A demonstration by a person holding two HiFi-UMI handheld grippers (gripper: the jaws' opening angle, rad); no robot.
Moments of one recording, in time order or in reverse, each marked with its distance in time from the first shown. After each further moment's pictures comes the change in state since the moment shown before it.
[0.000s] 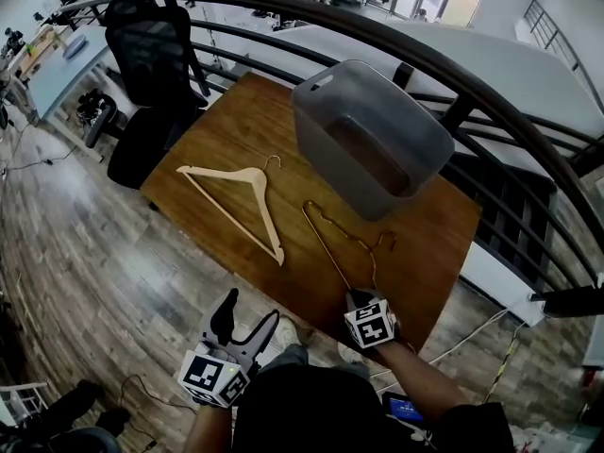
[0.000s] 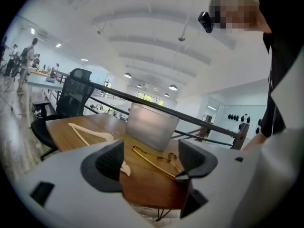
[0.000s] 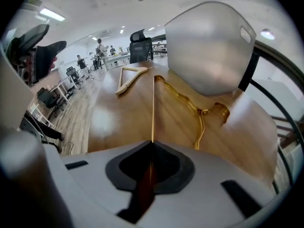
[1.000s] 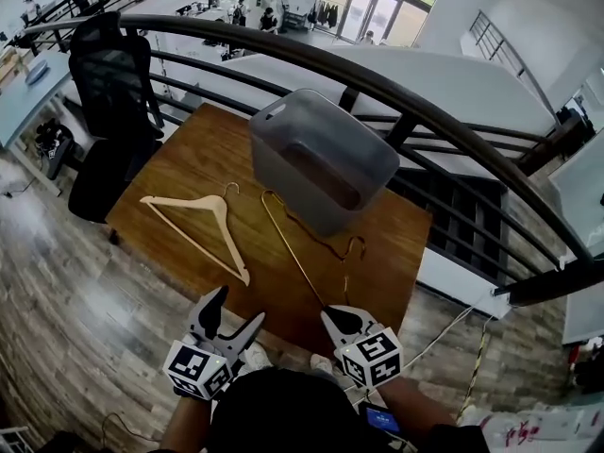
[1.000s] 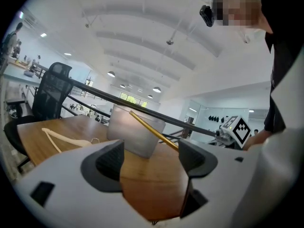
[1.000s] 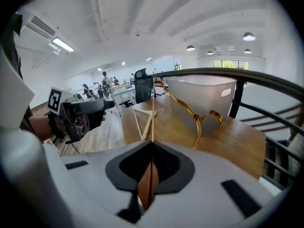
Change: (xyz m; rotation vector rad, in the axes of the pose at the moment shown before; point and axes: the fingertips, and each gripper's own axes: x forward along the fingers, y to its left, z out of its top) left arm 0.031 -0.012 0.026 0.034 -0.017 -0.237; right arm -0.159 0.049 0.097 0.093 -0.324 0.063
